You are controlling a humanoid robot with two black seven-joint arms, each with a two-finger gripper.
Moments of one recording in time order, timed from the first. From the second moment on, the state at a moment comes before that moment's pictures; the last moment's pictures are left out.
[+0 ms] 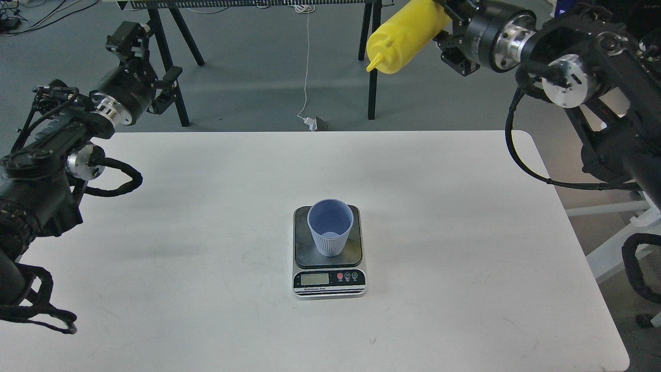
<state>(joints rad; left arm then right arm) -1.01 0.29 -0.42 -0.22 0.21 -0.49 -0.49 1.04 -0.36 0.84 1.28 -0.90 0.10 -0.49</state>
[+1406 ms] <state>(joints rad) -0.93 0.33 -0.42 -0.22 0.16 -0.49 -0.49 0.94 -0.17 0.43 1.38 -1.60 -0.01 -0.49</state>
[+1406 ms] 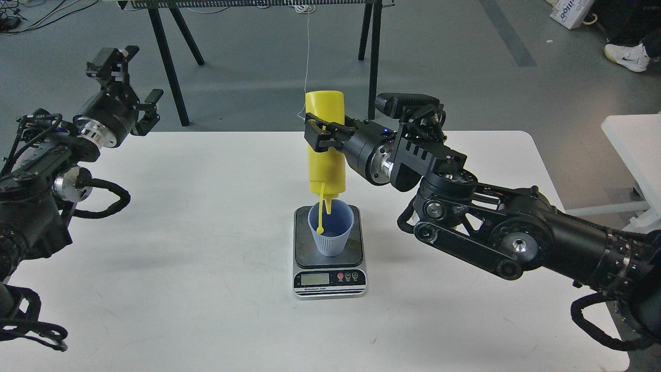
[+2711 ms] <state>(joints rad) -0.88 0.44 -0.34 -0.23 0.18 -0.49 -0.49 0.68 -0.44 1.42 0.73 0.38 -0.06 -0.49</state>
